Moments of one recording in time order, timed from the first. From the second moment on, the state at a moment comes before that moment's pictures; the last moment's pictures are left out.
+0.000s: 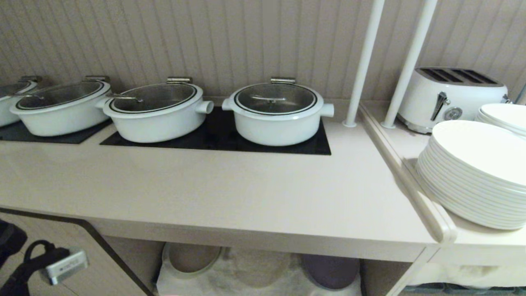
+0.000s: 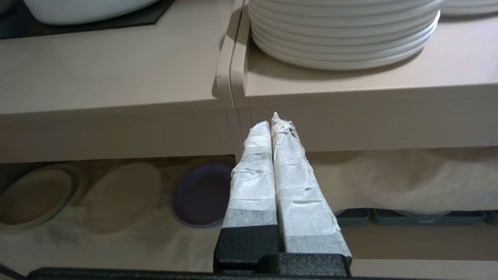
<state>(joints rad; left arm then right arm) 0.05 1.19 -0.60 0.77 -0.40 0.29 0.00 0.00 0.00 -0.01 -0.06 0.10</state>
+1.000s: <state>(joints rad) 0.05 1.19 -0.54 0.67 -0.41 0.29 0.00 0.00 0.00 -0.01 -0.06 0.10</state>
